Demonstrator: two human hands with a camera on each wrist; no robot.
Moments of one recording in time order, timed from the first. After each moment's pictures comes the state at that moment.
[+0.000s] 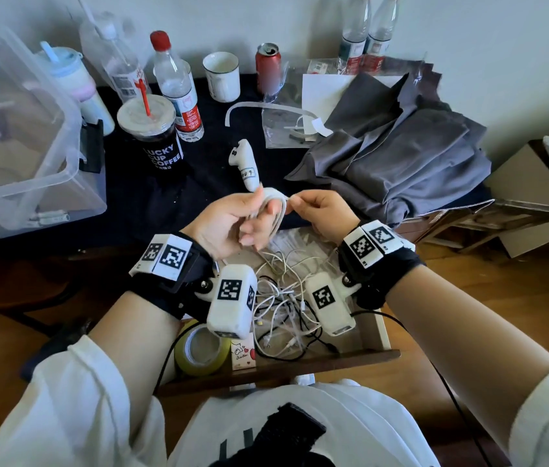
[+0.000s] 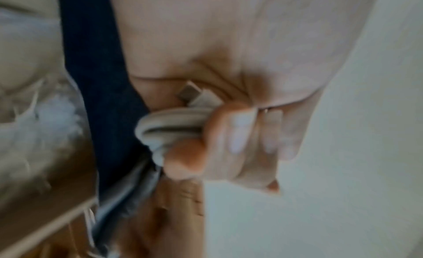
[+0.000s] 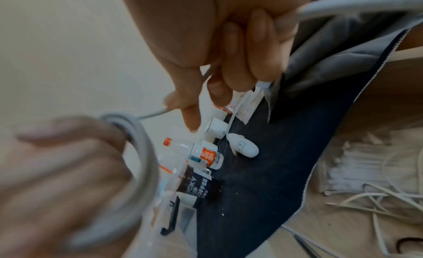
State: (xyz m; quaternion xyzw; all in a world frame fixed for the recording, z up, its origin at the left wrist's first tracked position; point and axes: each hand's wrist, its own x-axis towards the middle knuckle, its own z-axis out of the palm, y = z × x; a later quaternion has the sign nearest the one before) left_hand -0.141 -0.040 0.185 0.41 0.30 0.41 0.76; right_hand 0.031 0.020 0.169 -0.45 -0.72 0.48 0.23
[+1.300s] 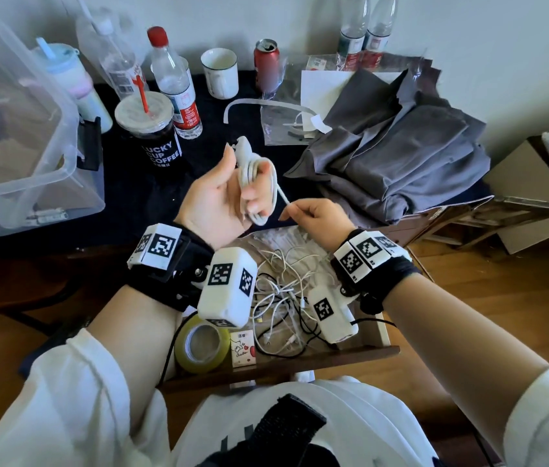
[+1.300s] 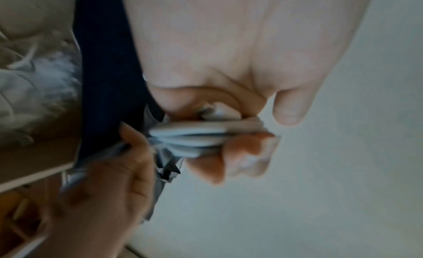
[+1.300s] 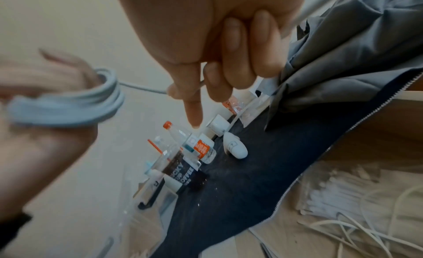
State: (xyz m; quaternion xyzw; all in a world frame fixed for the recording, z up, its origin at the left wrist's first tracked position) left_hand -0.140 -0.036 0.202 0.30 0.24 0.51 0.77; right_hand 0.032 0.012 0.163 -0.49 -0.77 0.38 0.15
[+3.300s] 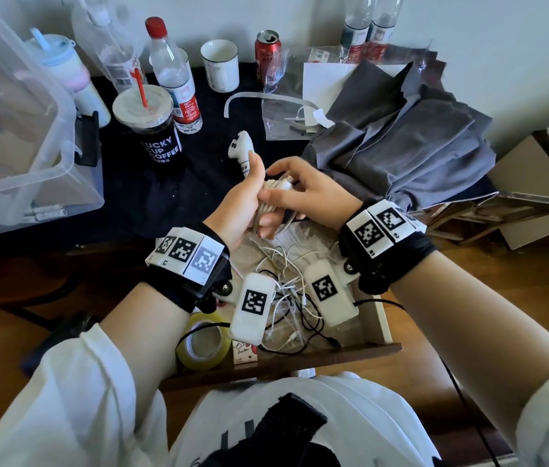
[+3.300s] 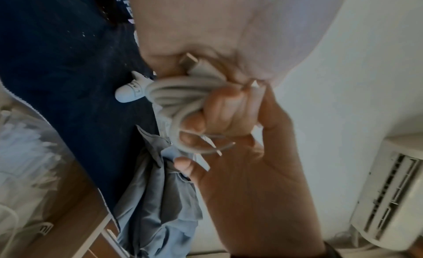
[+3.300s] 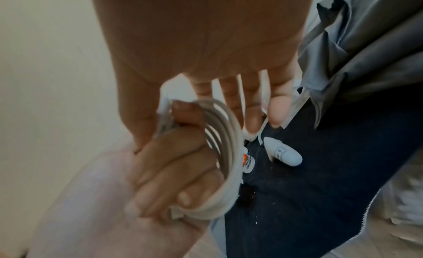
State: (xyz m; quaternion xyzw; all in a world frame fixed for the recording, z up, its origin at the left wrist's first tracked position) left_hand -0.112 -0.036 0.206 0.36 0.51 0.41 0.66; right_hand 0.012 0.014 0.211 -0.44 -0.72 0.51 0.17
